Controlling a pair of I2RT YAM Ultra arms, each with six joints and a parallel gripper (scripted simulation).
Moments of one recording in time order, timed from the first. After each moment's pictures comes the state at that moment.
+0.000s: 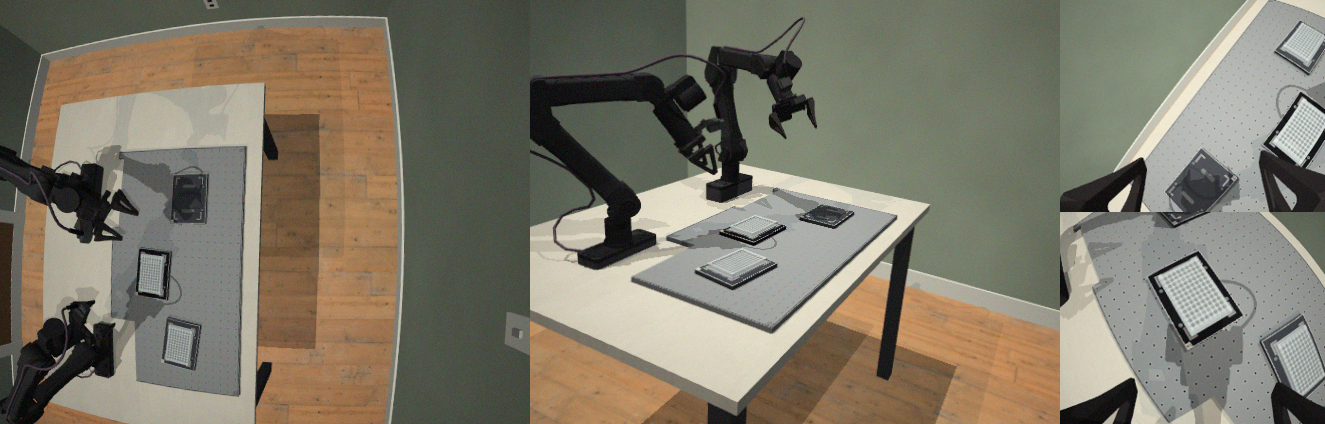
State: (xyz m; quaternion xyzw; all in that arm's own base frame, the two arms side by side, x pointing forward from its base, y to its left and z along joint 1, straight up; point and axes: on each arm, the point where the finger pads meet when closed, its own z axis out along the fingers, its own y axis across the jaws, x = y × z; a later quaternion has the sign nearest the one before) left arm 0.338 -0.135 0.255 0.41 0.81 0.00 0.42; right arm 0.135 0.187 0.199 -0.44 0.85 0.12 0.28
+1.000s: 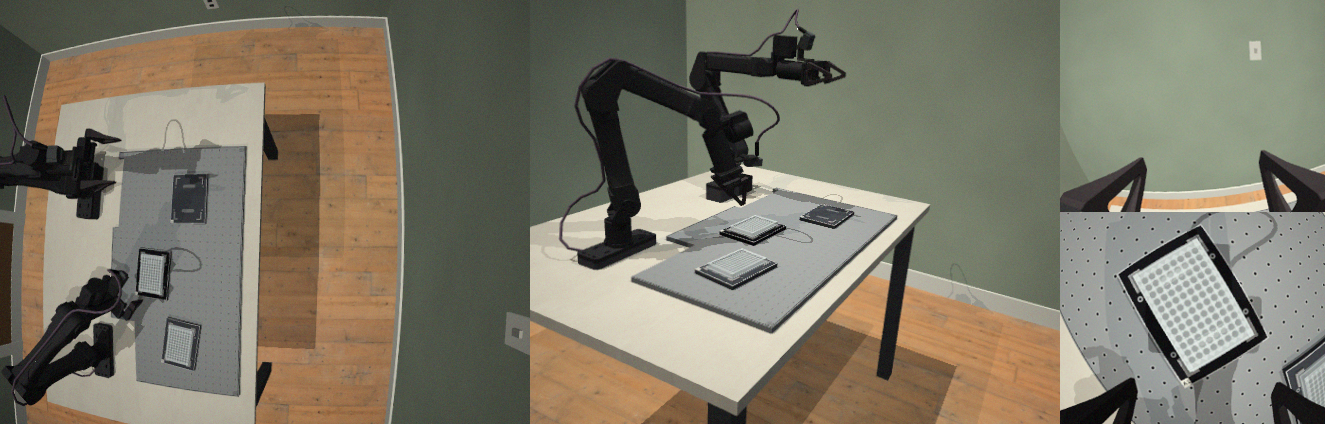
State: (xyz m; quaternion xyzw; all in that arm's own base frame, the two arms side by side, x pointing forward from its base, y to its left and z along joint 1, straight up) left arm 0.377 -0.003 0.408 0.01 0.71 0.00 0.71; right arm 0.180 0.252 0.107 -0.45 0.87 0.06 0.17
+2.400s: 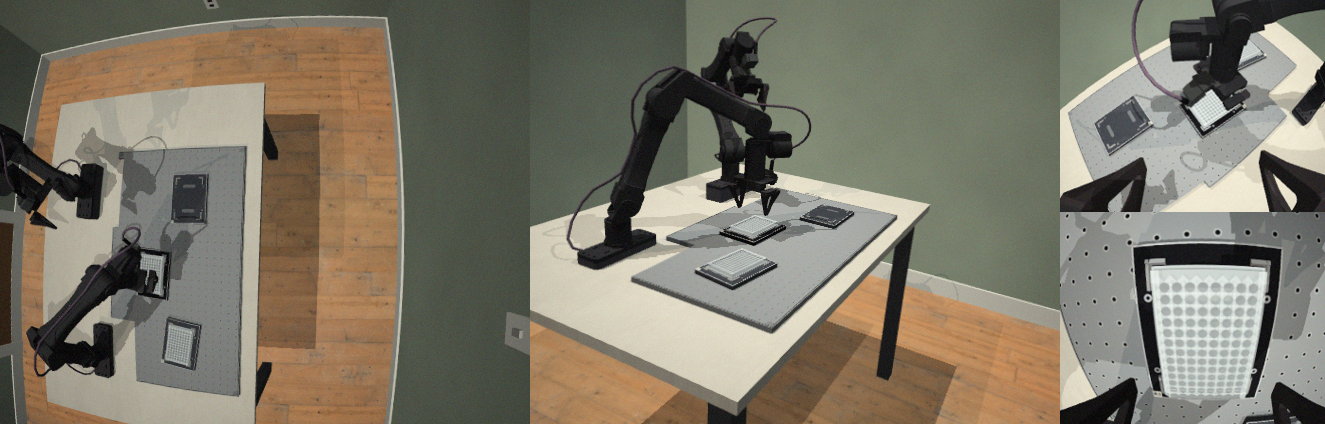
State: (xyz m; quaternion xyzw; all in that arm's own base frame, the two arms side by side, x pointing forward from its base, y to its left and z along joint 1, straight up) left arm 0.145 -0.112 0.296 0.26 0.87 -0.16 0.38; right arm 0.206 0.299 0.069 -0.68 0.74 0.00 0.00
